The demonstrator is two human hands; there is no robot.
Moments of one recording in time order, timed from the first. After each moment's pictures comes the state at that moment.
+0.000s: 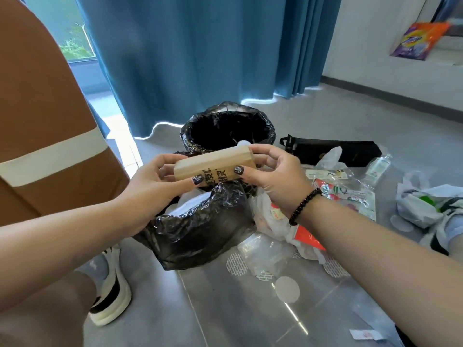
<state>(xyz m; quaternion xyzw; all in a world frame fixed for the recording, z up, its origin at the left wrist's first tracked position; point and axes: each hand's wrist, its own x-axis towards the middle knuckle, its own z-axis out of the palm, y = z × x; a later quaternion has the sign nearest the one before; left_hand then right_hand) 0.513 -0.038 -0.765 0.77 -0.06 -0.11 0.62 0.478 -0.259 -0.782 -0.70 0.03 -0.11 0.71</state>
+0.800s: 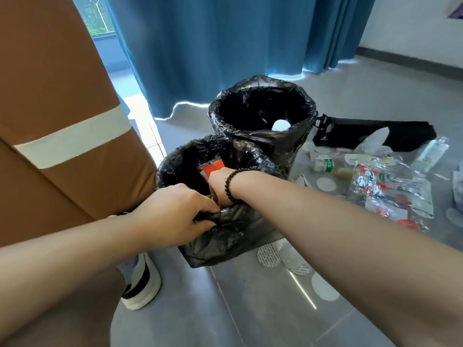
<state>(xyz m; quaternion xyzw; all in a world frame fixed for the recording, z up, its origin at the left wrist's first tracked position) 0.526 0.006 -0.804 0.92 -0.39 -0.05 0.05 0.573 -0.132 -0.818 -0.96 -0.19 0.19 0.00</state>
